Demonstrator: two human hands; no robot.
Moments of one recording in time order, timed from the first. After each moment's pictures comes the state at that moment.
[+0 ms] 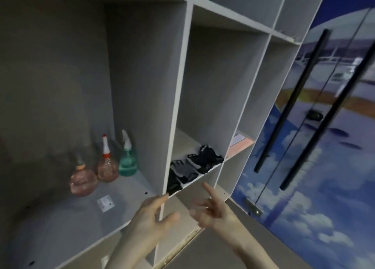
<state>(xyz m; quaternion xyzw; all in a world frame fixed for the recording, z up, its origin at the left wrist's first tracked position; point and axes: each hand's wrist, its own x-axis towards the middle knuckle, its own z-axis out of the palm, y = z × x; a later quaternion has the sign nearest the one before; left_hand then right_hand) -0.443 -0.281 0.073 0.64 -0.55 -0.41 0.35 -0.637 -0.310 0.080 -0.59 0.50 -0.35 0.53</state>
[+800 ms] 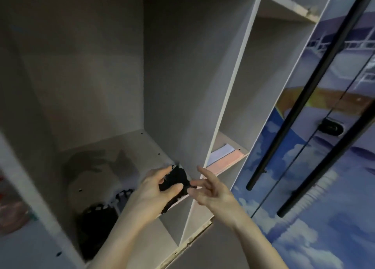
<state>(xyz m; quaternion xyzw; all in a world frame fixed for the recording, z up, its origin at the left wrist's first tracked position) -0.626 -0.576 0.101 0.67 -0.57 -0.33 0.34 -0.807 -0.606 0.082 -0.61 0.50 -0.34 0.51</state>
